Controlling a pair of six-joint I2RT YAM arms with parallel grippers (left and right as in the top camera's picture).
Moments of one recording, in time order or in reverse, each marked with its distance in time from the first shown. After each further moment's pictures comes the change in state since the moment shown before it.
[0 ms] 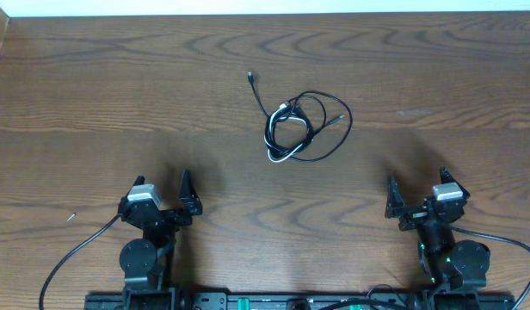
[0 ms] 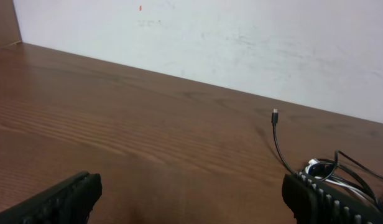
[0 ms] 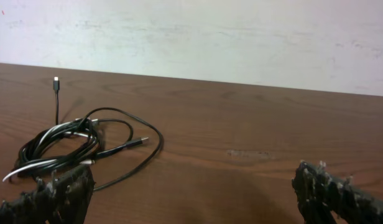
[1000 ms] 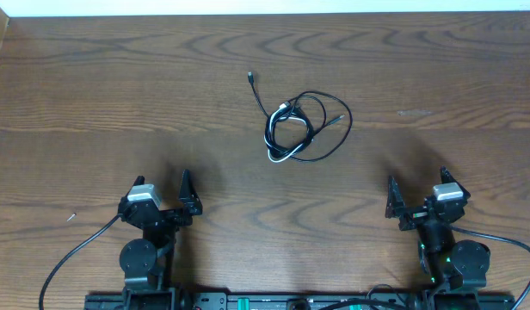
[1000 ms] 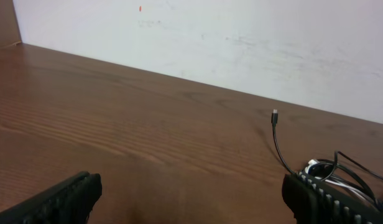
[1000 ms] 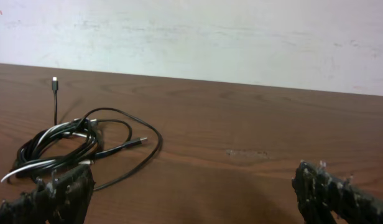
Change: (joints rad) left arm 0.000 0.000 0.000 0.007 0.000 0.000; right arm 0.000 0.000 0.000 0.000 0.007 0.000
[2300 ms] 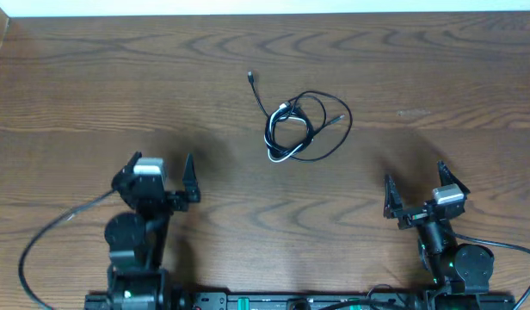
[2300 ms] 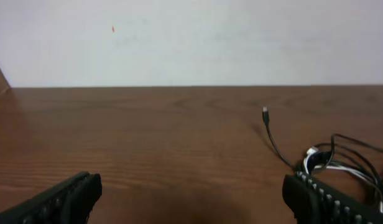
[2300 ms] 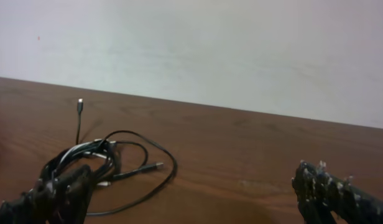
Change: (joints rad) left arm 0.000 0.399 0.267 0.063 0.081 0.220; right arm 0.000 0.004 0.000 0.104 -0.081 -0.001
